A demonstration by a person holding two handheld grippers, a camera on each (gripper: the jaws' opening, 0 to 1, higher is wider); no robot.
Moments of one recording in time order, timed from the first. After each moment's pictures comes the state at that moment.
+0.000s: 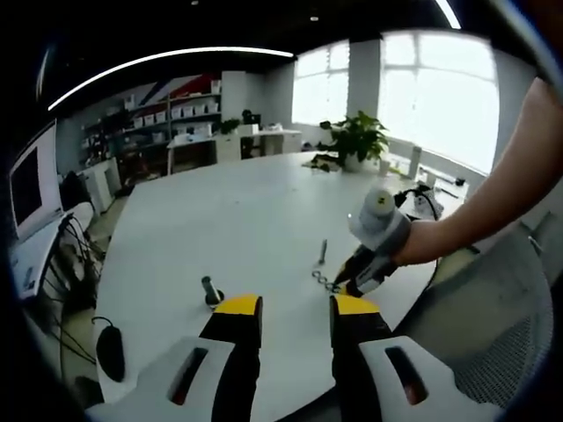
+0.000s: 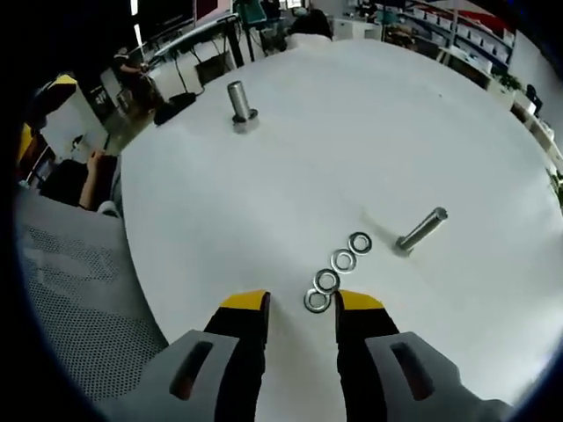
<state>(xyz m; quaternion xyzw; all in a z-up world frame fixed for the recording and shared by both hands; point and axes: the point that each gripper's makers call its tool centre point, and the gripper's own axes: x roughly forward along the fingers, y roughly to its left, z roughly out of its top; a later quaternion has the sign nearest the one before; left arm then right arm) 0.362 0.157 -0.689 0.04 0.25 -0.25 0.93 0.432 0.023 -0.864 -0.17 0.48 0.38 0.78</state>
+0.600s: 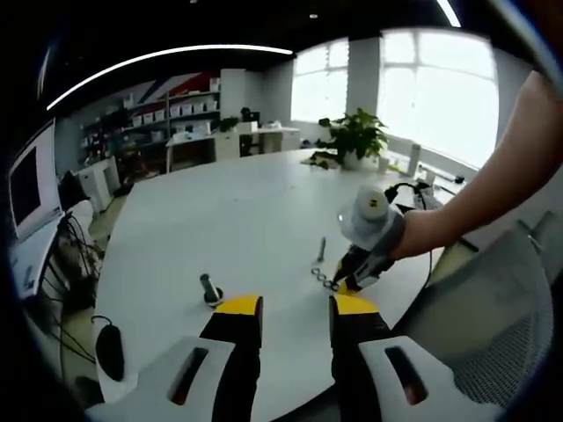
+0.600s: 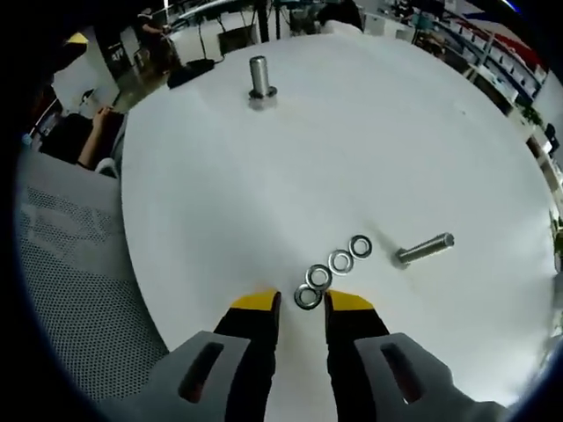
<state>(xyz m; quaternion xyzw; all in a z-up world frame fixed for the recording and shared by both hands) 0.360 0.156 -0.691 0.04 0.26 -0.25 0.93 0.430 0.017 -0.866 -0.27 0.48 0.40 0.73</state>
